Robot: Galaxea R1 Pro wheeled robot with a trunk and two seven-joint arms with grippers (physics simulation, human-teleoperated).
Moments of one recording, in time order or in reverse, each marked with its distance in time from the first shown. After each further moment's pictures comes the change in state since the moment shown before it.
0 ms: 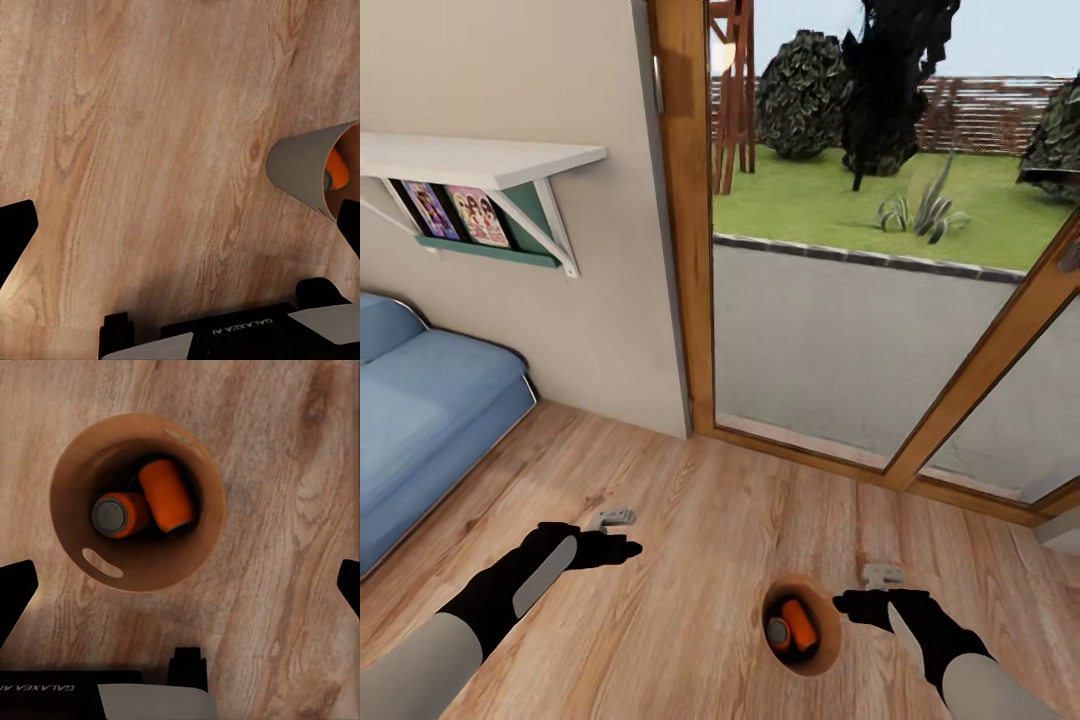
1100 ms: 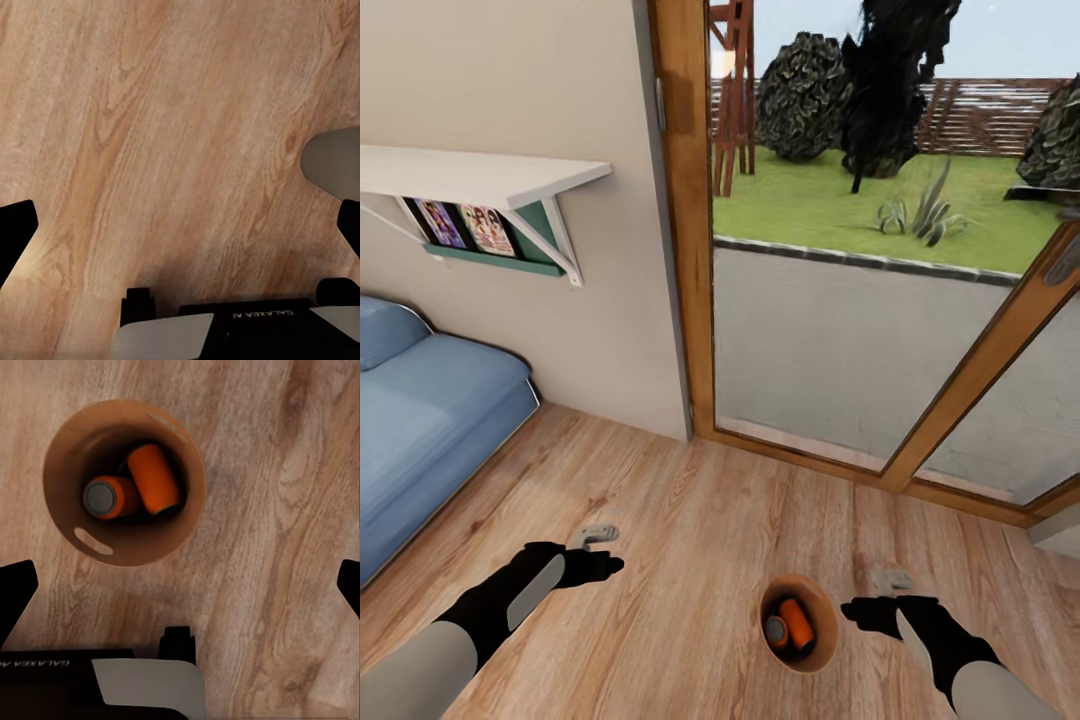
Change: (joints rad) left arm 0.001 0.001 -0.001 0.171 0.000 -0.113 -0.002; right arm 0.016 -0.020 -0.001 -0.001 0.000 0.004 0.000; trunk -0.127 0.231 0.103
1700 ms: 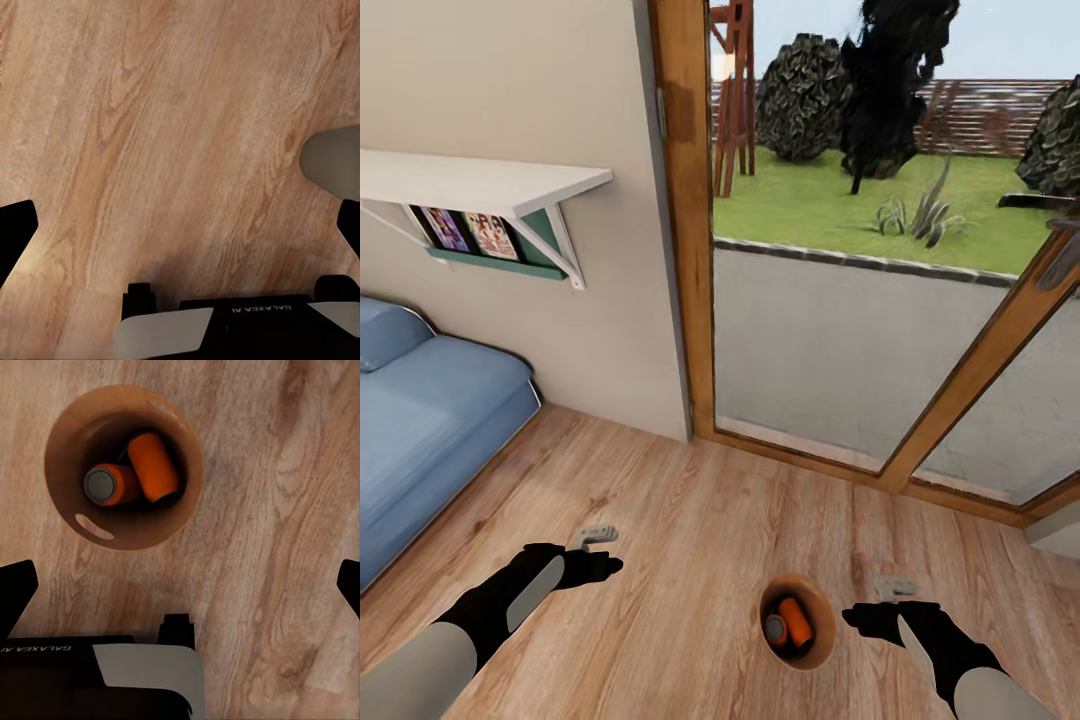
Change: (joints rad) left arm 0.001 0.000 0.000 0.006 0.000 -0.010 0.001; right arm 0.014 -0.001 0.000 0.000 0.000 -0.001 0.000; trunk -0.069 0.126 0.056
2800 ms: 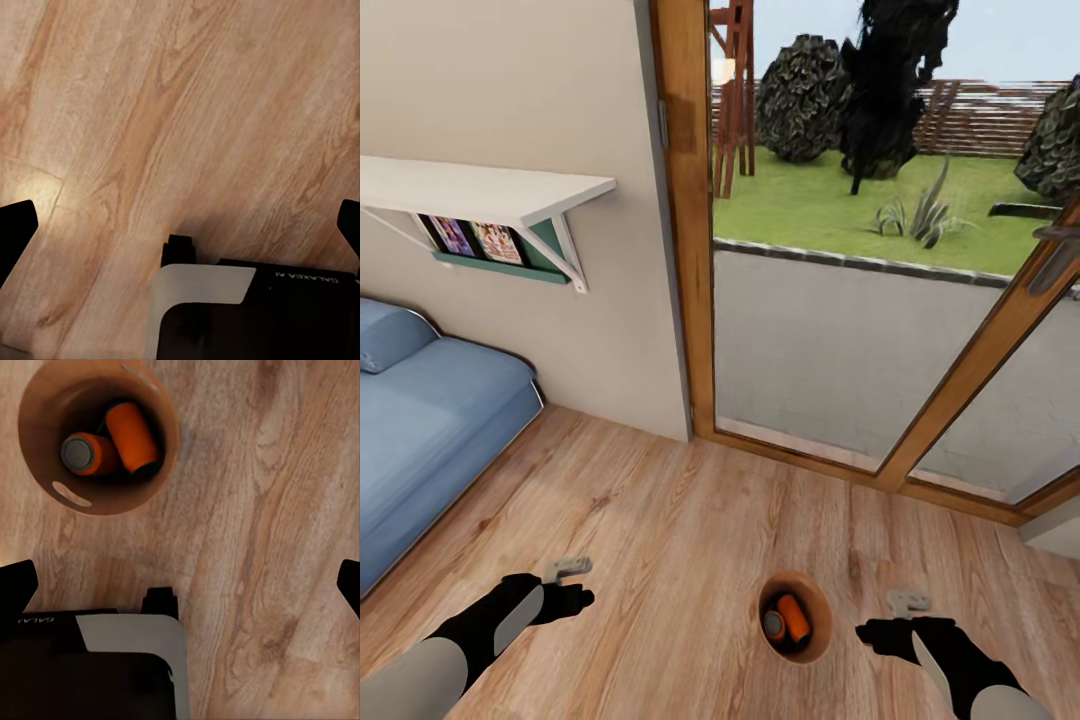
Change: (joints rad) left arm 0.001 -0.002 0.000 0.234 0.000 -0.093 0.000; right arm 0.037 -0.029 -0.002 0.000 0.000 -0.002 -0.001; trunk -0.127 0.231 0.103
